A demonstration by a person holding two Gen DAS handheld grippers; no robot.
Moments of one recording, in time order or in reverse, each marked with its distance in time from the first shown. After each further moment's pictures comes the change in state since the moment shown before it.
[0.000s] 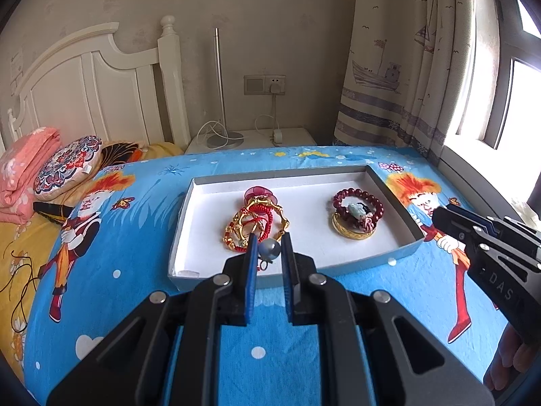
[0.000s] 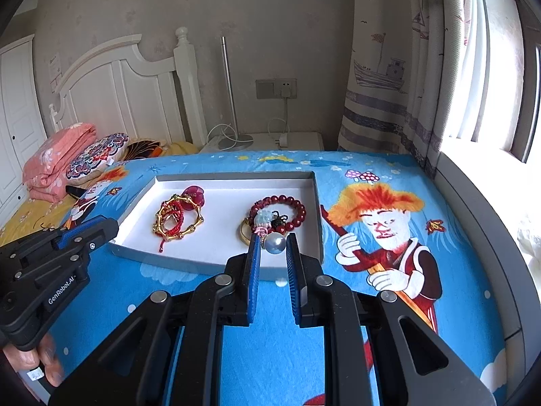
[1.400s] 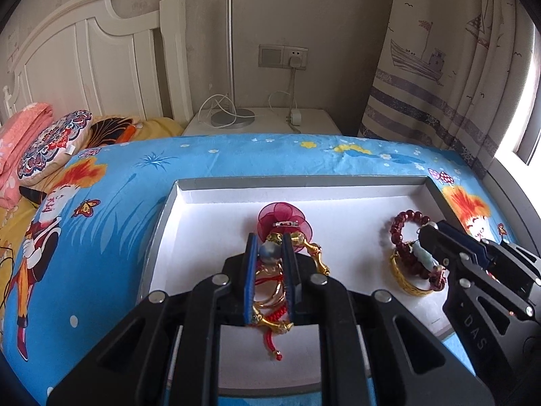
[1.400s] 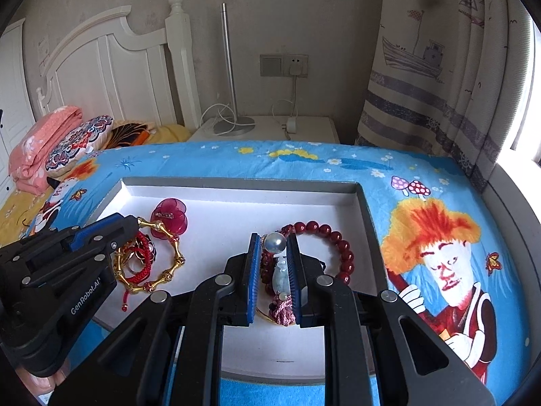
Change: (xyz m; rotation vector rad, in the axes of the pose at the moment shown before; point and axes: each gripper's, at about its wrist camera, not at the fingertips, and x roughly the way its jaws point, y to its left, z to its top) left arm 0.124 0.026 0.033 -0.071 0.100 0.019; right arm 0.127 0.025 0.033 -0.032 0.084 -0.030
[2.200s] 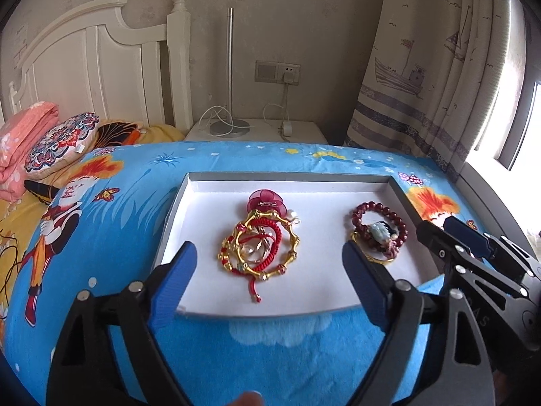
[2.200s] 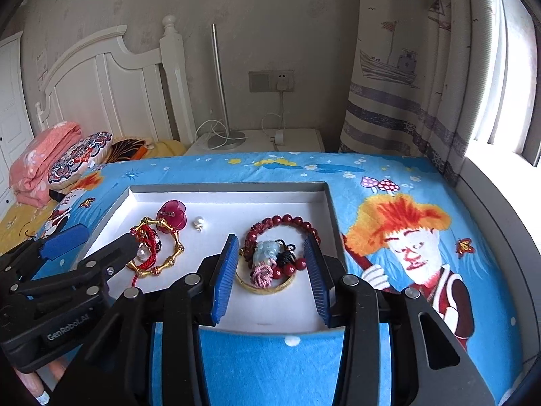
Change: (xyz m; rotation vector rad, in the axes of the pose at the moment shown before) left arm -0.073 -0.011 -0.027 -0.030 -0.057 -0.029; right arm -0.058 -0.021 -0.018 0.047 -0.068 -0.014
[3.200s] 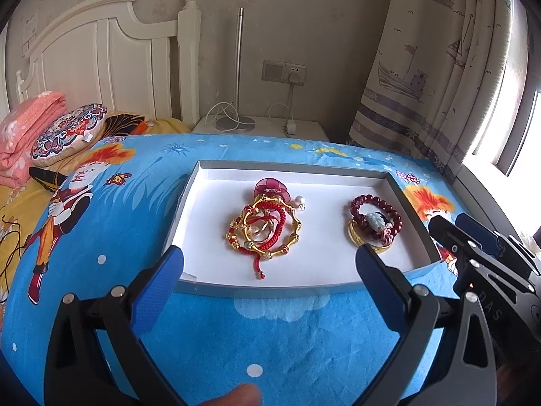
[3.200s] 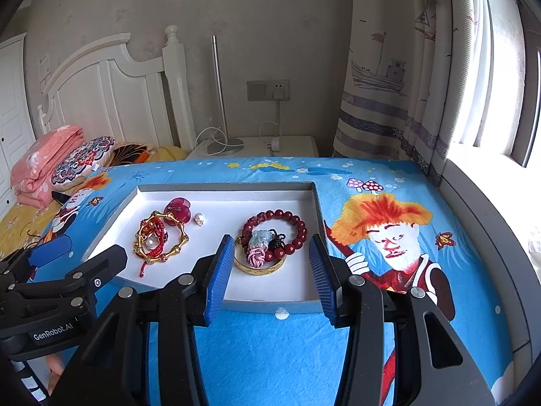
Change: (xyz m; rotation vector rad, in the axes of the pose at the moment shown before) left arm -0.017 0.006 -0.011 -0.035 0.008 0.008; right arm -0.030 -0.003 -0.008 -0.008 -0.030 -0.010
